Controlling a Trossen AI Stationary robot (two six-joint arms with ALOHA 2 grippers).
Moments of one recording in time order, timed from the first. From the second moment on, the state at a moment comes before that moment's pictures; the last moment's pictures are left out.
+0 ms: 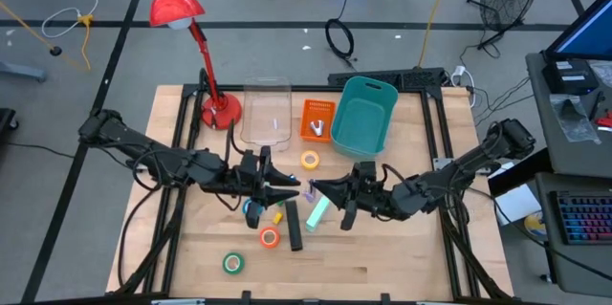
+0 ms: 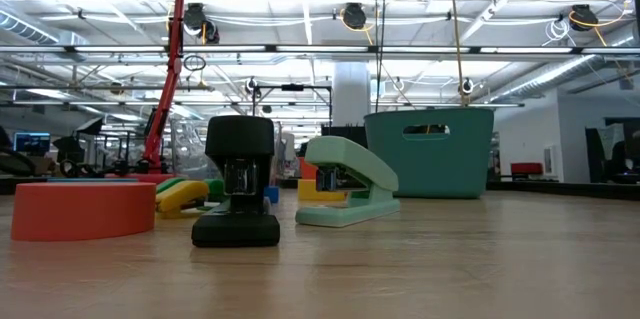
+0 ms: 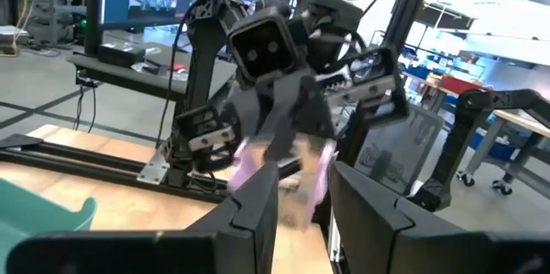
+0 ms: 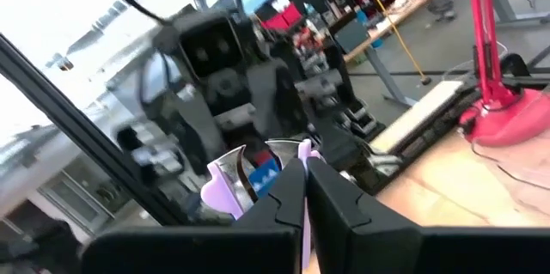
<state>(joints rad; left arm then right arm) -0.39 1.29 1.07 0.27 -0.29 -0.28 0.51 1.46 1.13 0.42 0.76 0.65</state>
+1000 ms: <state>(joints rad) -0.39 1.29 1.07 0.26 -0.29 -0.30 0.49 1.46 1.13 0.44 0.76 0.64</state>
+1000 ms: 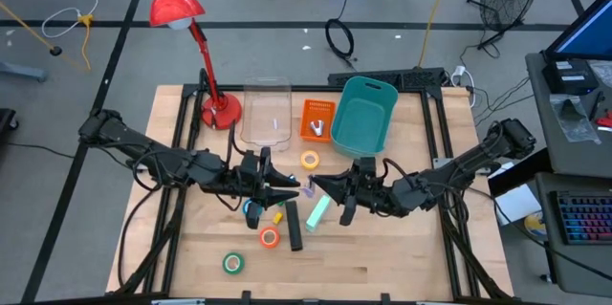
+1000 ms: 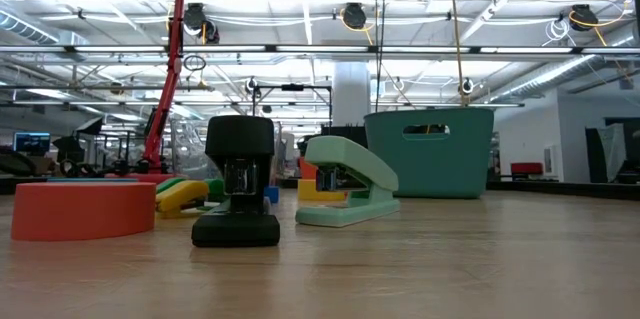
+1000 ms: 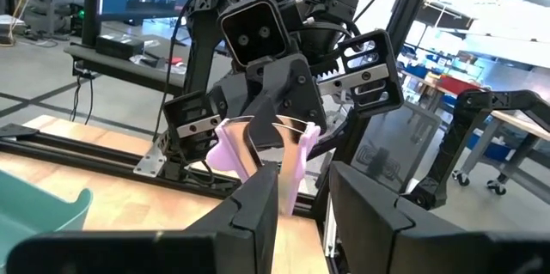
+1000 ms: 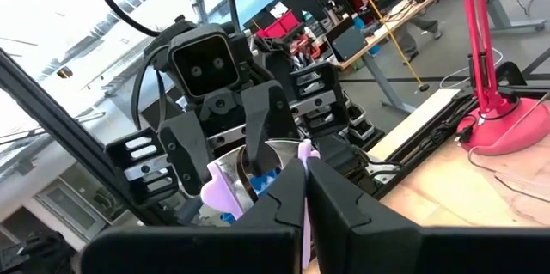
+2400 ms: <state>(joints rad) -0.36 1.32 1.08 0.29 -0.23 -0.36 0.48 1.46 1.13 0.43 0.76 0.61</state>
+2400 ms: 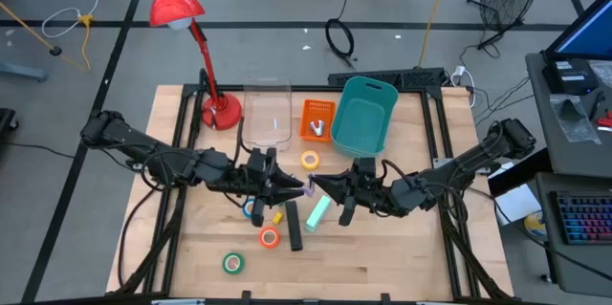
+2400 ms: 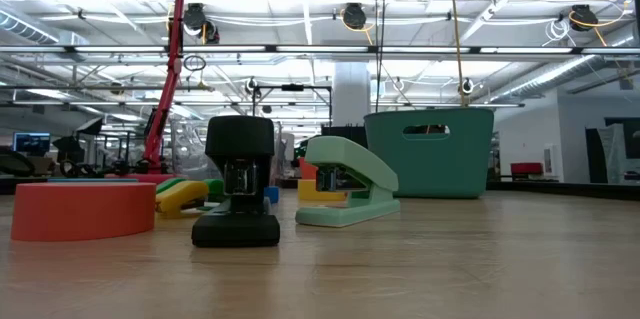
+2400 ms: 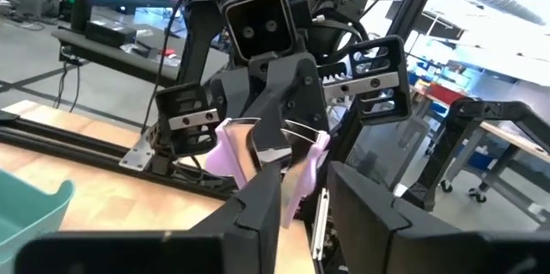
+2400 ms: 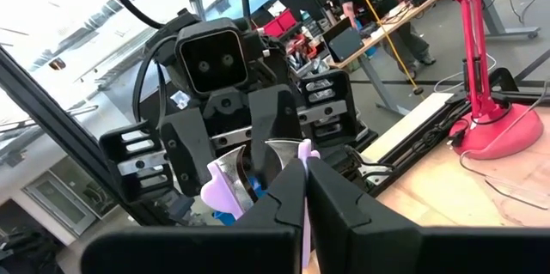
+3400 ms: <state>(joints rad) -0.30 1.11 1.08 0.05 -0.27 -0.46 0.54 1.45 1.13 0.51 0.62 0.65</state>
